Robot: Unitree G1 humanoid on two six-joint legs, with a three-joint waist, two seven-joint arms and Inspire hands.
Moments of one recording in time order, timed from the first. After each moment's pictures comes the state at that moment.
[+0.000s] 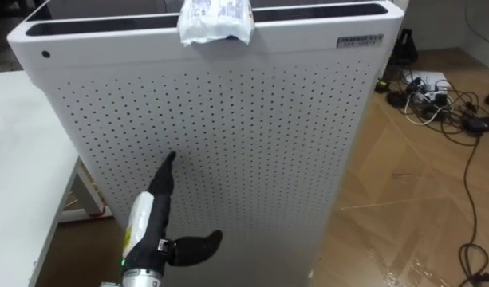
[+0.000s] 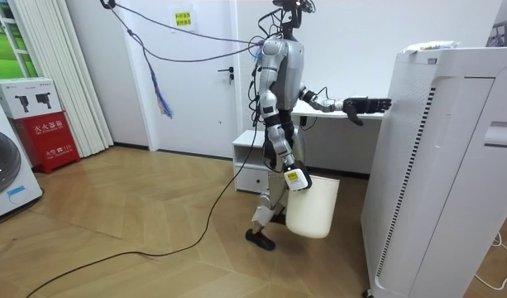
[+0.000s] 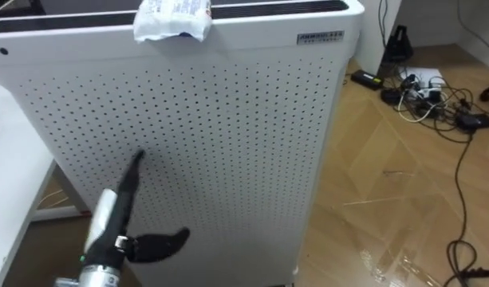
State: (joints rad) left arm 0.00 0.23 -0.23 0.30 0.32 -0.36 0.53; right arm 0.05 -0.26 0.23 1.09 0.27 -0.14 0.12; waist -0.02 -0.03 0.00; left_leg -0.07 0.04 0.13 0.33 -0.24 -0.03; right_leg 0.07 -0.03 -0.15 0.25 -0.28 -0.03
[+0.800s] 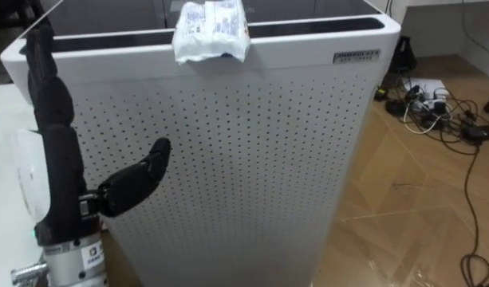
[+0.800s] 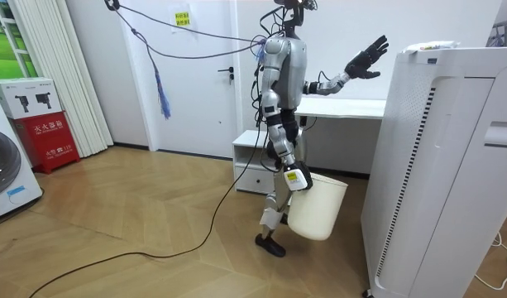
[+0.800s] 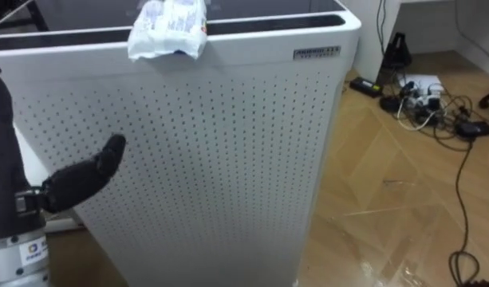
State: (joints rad) left arm 0.04 0.30 -0.07 -0.11 0.50 -0.42 0.74; right arm 0.08 -0.22 0.15 1.13 0.27 -0.17 0.11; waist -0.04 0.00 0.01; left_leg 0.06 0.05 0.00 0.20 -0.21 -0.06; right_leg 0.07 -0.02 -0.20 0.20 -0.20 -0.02
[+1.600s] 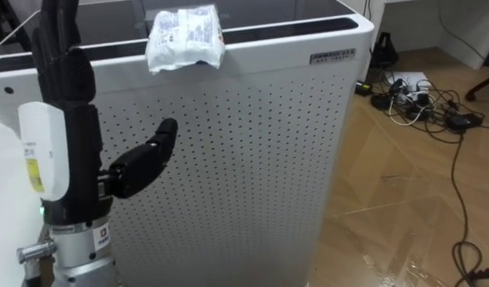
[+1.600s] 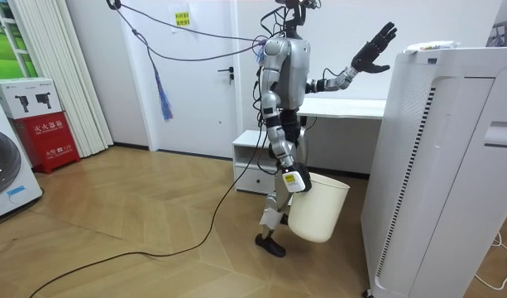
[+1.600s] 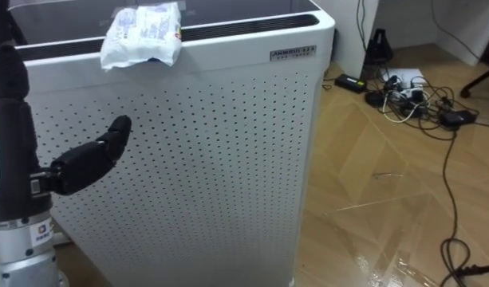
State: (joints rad) left arm -0.08 0.30 -0.04 -0.14 0.71 -0.37 0.73; right arm 0.08 -0.23 0.11 1.14 0.23 -0.17 0.14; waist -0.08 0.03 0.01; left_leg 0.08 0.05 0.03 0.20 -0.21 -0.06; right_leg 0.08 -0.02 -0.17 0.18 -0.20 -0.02
